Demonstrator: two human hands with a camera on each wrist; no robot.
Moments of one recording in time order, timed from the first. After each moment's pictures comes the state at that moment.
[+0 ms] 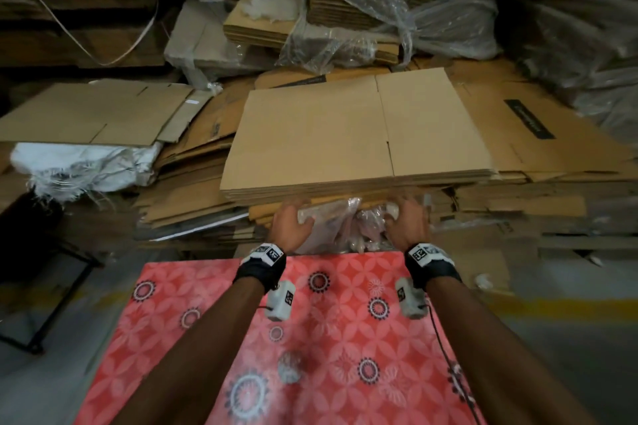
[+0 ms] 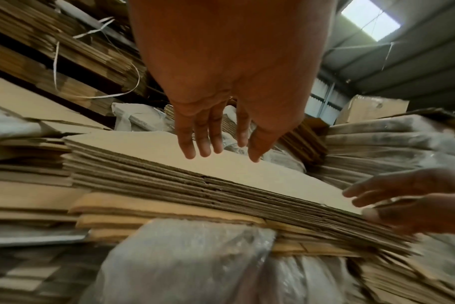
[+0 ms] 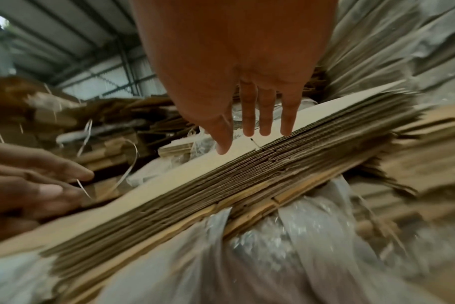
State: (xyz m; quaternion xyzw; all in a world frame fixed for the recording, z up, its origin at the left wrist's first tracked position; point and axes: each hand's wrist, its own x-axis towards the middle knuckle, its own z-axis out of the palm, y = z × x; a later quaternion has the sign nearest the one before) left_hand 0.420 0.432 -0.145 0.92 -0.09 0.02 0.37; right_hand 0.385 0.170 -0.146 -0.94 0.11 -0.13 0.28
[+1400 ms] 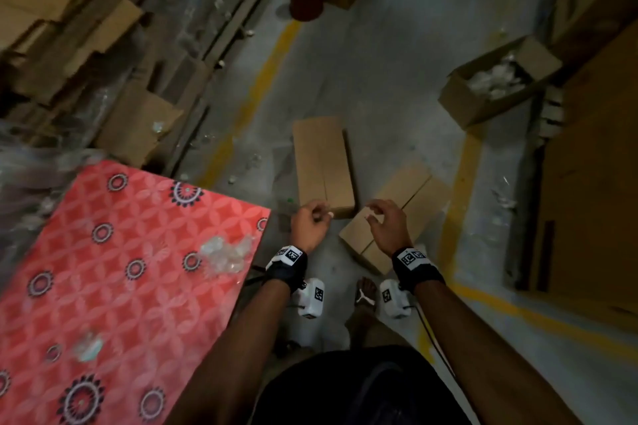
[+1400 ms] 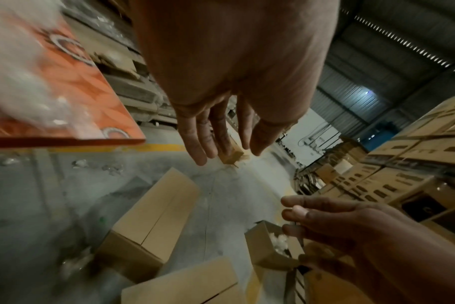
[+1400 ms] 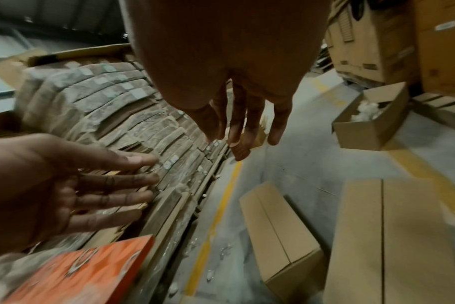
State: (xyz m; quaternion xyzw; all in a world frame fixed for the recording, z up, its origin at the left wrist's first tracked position) left_hand -0.166 0.126 -0.360 0.75 -0.41 -0.41 0.32; right_hand -0.367 0.087 -0.358 -0.66 0.60 -0.25 0.38
